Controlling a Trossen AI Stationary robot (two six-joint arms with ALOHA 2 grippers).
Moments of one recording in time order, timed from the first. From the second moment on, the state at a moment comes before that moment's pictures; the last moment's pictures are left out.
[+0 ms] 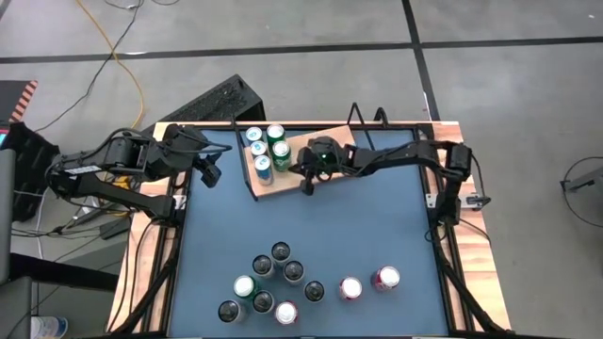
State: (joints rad) left arm -0.01 0.96 1.34 -1.14 -0.69 -0.45; right arm -0.30 1.86 1.13 0.23 -0.11 -0.05
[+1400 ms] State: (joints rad) left arm -0.01 0.96 1.34 -1.16 -0.69 -0.43; right arm -0.32 1.87 1.29 0.01 -0.13 -0.21
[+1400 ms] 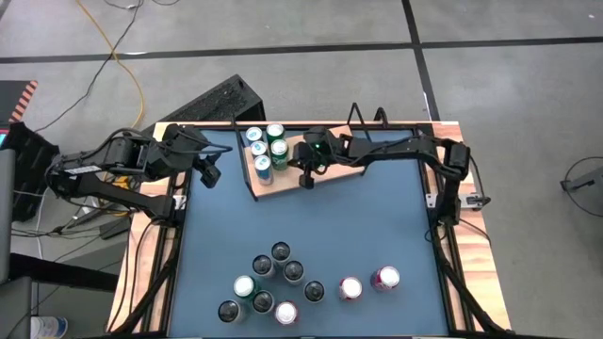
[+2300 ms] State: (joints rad) left arm -0.01 0.96 1.34 -1.16 -0.67 -0.45; right arm -0.33 1.77 1.29 -0.09 -0.13 -0.18
